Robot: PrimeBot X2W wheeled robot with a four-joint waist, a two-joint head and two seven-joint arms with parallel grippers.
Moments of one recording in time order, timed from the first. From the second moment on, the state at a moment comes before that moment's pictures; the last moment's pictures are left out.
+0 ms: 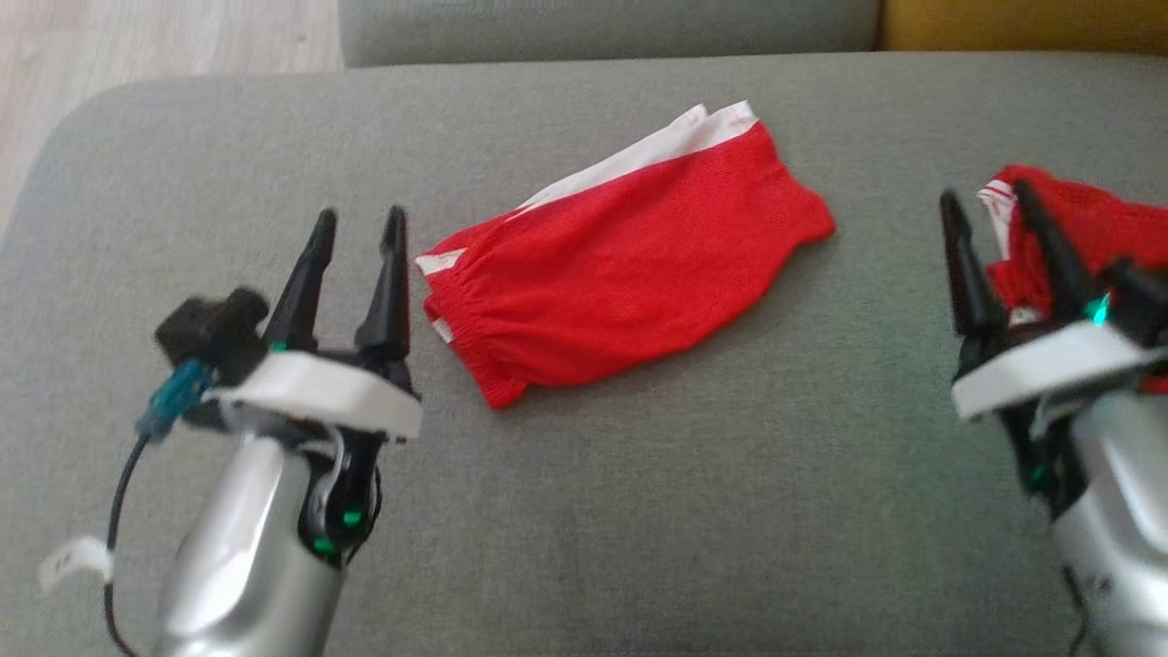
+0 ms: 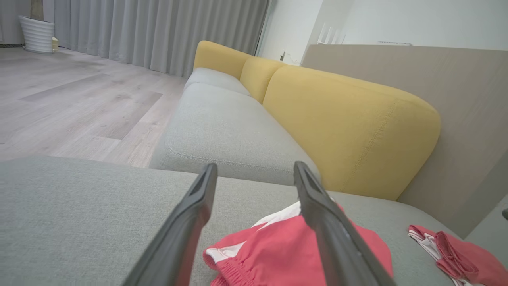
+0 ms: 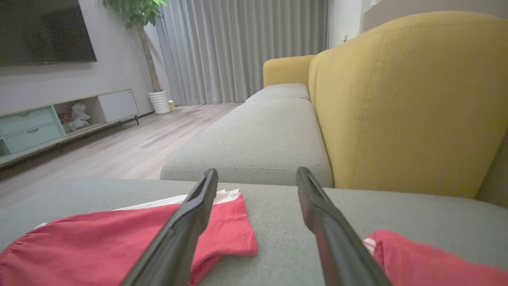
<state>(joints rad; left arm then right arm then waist) -0.36 0.13 -0.33 0.28 -0.50 0.00 -0.25 -0.43 -0.37 0.30 0.46 0.48 0.12 -0.25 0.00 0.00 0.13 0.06</state>
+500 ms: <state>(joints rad) -0.11 0.05 -0.17 0.15 -0.34 -0.05 -0.25 -0.11 -0.18 0.11 0.24 0.27 0.12 -0.25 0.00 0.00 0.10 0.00</state>
